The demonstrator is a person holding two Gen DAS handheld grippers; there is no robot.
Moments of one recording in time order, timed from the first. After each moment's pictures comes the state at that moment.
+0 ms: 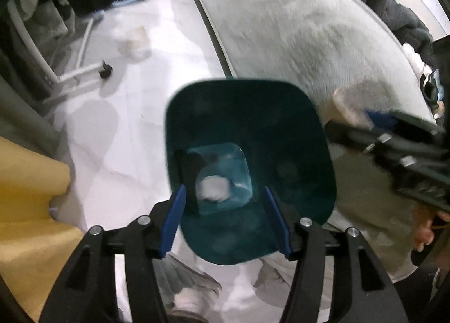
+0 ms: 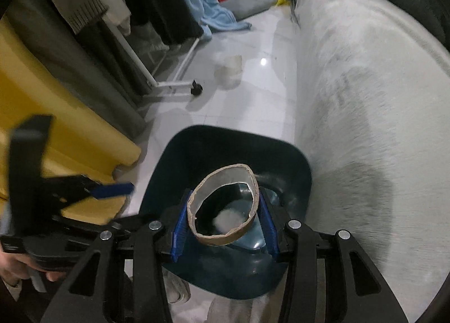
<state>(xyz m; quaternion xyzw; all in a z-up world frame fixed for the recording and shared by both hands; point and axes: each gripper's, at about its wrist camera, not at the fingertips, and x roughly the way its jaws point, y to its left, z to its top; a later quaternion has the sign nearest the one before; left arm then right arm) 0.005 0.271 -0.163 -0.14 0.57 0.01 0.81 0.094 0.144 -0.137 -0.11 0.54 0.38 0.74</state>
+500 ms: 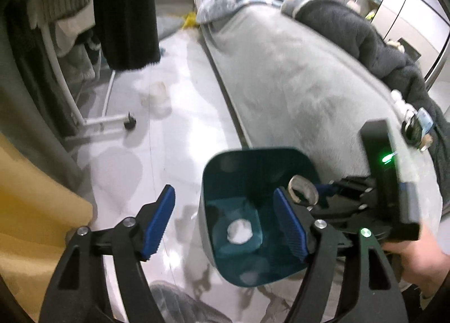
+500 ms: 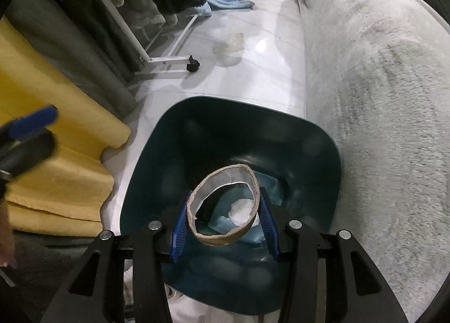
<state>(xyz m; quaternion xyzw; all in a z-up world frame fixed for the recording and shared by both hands) -0.008 0.304 -0.104 -0.14 0.45 0.04 0.88 0.089 0.171 -0.179 -0.15 0.56 0.36 0.73</state>
